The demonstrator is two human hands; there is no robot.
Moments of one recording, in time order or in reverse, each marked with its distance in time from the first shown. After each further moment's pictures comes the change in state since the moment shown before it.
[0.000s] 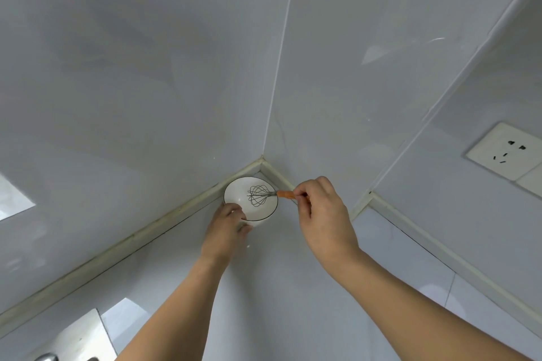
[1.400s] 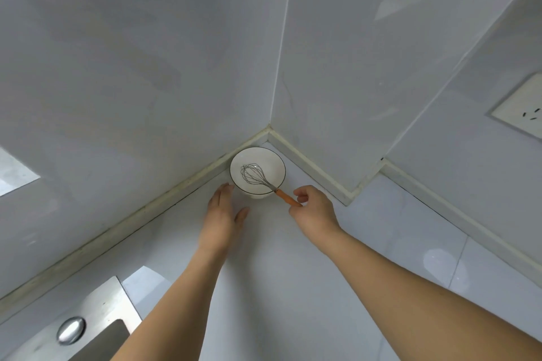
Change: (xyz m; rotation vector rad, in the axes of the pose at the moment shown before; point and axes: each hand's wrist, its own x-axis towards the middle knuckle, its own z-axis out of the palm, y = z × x) left_hand -0.044 -0.019 -0.014 -0.062 0.005 -0.078; right_hand -0.032 0.029 0.062 0.230 -0.365 0.673
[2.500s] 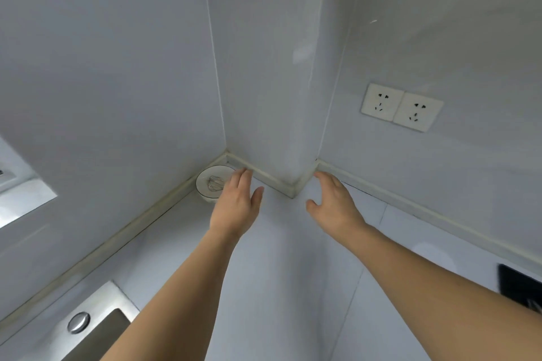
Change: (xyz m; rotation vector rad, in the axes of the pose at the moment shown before) left_hand -0.090 0.189 -0.040 0.114 -0.015 0.366; right_hand -0.149 0.033 -0.164 -0.336 0.220 -0.263
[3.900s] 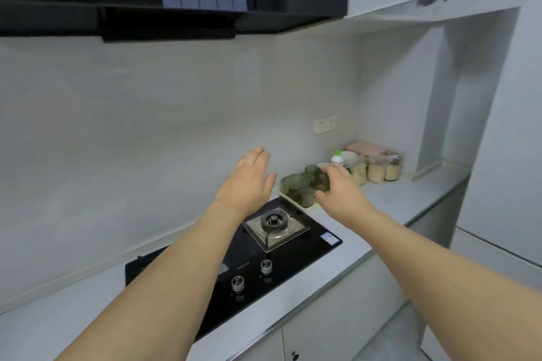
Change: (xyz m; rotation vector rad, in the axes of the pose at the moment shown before) left_hand -0.499 0.711 0.046 -0.215 -0.387 1.331; right_hand -0.777 0.257 -0.377 -0.171 0.883 0.864
